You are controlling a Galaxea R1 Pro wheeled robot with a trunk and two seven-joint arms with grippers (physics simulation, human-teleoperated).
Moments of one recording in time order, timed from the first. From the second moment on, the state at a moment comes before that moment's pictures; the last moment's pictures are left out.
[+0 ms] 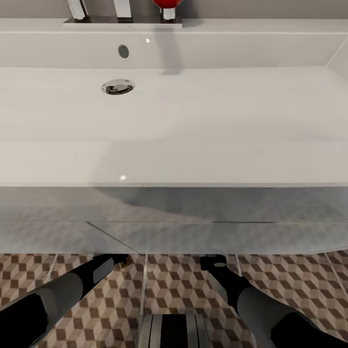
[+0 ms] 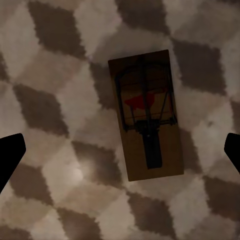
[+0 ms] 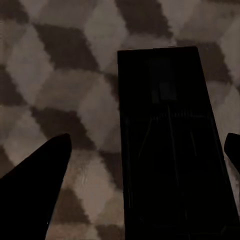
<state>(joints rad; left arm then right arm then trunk) -0.90 0.12 -1.06 -0.25 1.30 0.09 0.25 -0.79 0.10 0.51 -0.27 -0.39 0.08 -0.26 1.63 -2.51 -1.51</state>
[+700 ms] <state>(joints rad) -0.90 0.12 -1.06 -0.25 1.30 0.09 0.25 -0.79 0.09 0.51 -0.27 -0.39 0.08 -0.26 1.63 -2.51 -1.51</state>
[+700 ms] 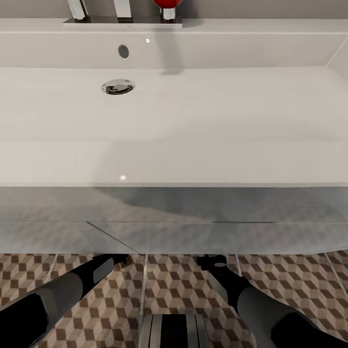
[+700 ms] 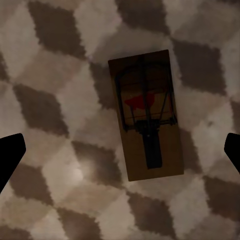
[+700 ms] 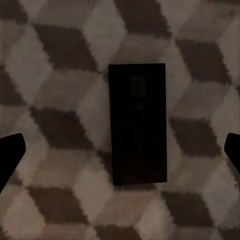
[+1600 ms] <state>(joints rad) -0.90 0.12 -1.06 -0.25 1.30 0.09 0.25 -0.79 0.09 0.51 -0.27 -0.39 0.06 -0.26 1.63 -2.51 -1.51</state>
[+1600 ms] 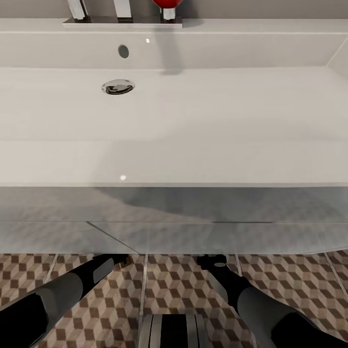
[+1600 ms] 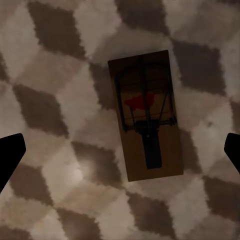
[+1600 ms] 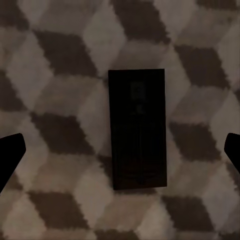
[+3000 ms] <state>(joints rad) -0.90 0.14 -1.06 -0.26 1.30 0.01 0.24 -0.79 0.09 0.51 -0.27 -0.39 0.06 -0.26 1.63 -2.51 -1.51</state>
